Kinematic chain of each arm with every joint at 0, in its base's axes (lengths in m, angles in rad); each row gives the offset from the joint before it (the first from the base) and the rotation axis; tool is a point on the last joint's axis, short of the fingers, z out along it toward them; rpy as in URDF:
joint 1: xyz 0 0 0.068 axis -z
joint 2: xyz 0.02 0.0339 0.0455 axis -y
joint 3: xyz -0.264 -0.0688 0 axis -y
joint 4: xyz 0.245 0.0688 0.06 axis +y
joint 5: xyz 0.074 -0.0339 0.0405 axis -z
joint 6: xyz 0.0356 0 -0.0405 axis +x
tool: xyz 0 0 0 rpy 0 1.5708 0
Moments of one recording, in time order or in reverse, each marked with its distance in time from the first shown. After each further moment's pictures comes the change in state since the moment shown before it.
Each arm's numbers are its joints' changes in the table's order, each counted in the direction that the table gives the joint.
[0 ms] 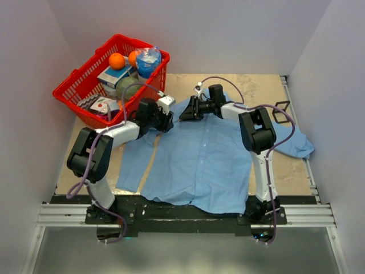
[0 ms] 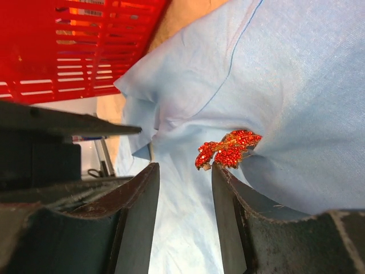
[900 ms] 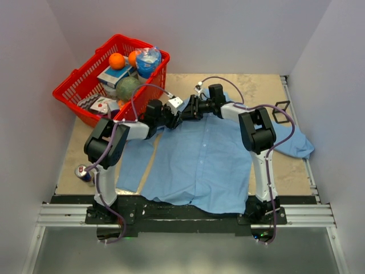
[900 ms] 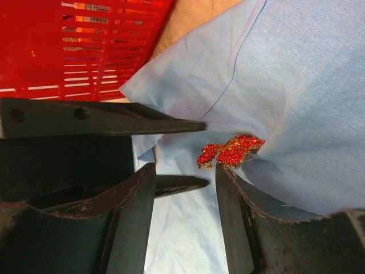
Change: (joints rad) left arm 0.027 -0.206 0.021 -0.388 0.082 0.111; right arm 0.000 -0.003 0.000 -0.034 0.000 0.053
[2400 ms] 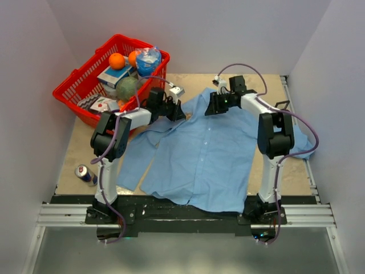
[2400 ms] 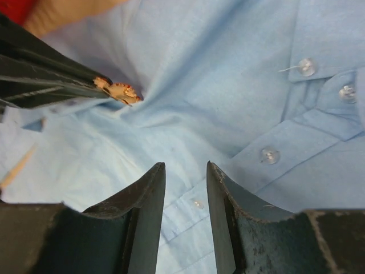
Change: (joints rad) left arm -0.043 -0.161 0.339 0.323 0.230 -0.198; right arm 0.162 0.195 0.019 0.491 0.248 -0.623
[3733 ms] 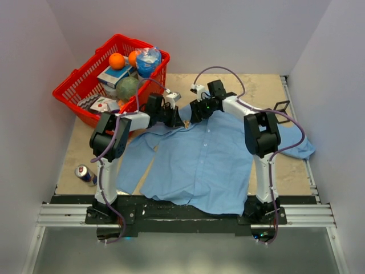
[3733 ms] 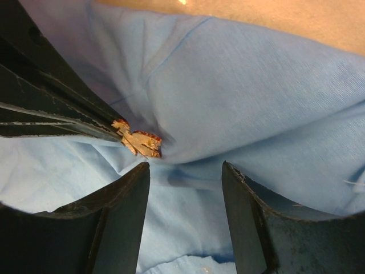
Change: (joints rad) left arm -0.012 0.006 -0.092 0.020 0.032 -0.164; right arm -0.172 -0.094 0.065 0.009 0.139 -0.188
